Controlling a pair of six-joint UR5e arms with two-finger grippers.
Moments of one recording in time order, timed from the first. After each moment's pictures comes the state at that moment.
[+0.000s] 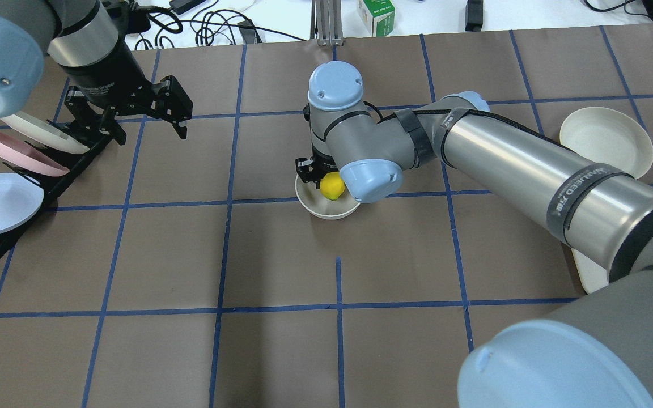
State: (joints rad) left arm -1.54 -1.62 -1.56 -1.55 1.58 -0.02; right arm 1.95 -1.00 1.61 -2.23 -1.53 0.26
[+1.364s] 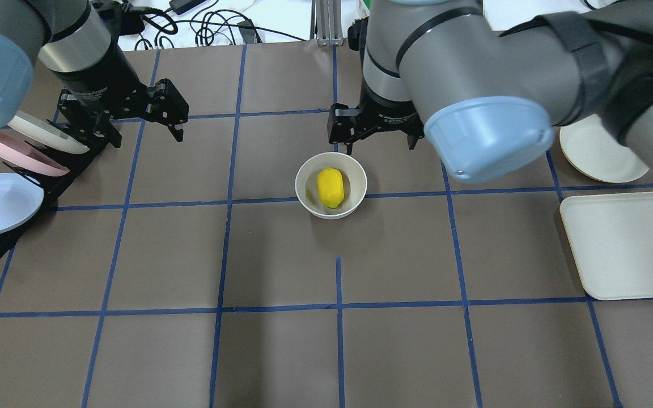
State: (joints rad) left arm -1.53 -1.60 -1.57 -1.55 1.58 -0.02; right arm 1.87 -1.53 1.60 -1.76 -1.56 0.25
